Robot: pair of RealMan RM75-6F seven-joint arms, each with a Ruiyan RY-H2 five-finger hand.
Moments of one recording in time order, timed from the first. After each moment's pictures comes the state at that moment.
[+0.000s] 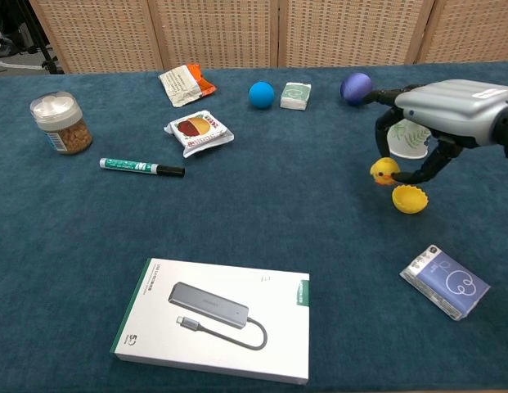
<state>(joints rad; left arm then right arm) -0.22 -0.98 -0.08 -1.77 1.43 1.34 -0.13 0.73 -1.42 0.06 -1.55 -1.13 1.03 -0.44</state>
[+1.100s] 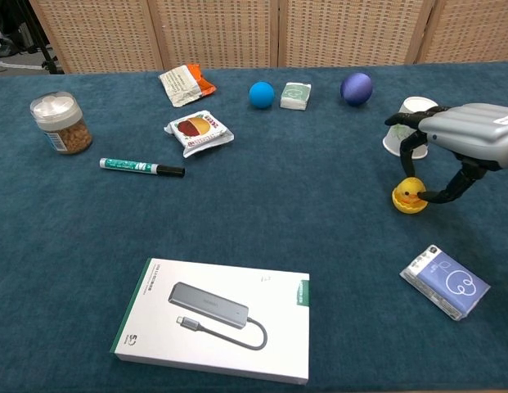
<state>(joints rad) -0.22 -0.98 -0.07 -1.77 1.44 1.34 -0.13 0.66 -1.44 0.05 -1.46 -1.17 0.98 -0.42</state>
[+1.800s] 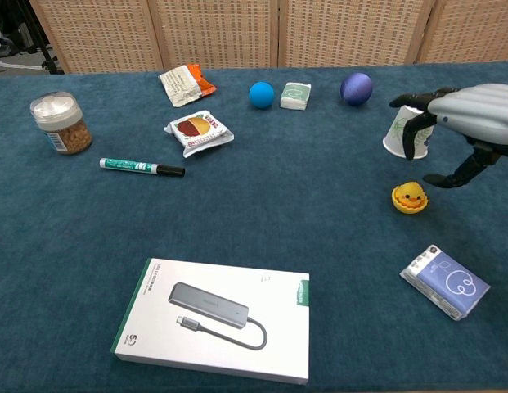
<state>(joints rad) -0.22 -0.98 -0.07 -1.77 1.46 1.34 -0.14 0.63 -1.38 0.07 -1.57 -1.20 1.04 -0.44</state>
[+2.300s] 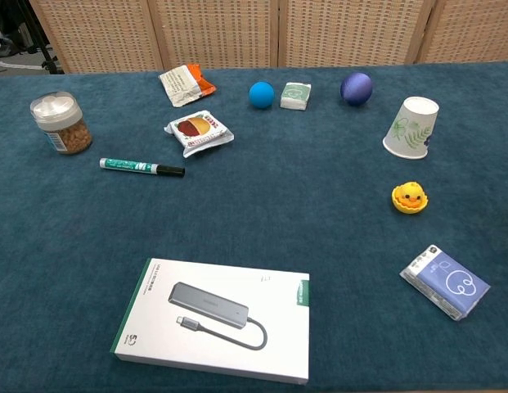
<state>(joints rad) -0.15 -1.00 -0.03 -1.74 1.51 1.44 -0.13 0.33 -1.24 0.00 -1.61 -1.49 1.54 -0.19</state>
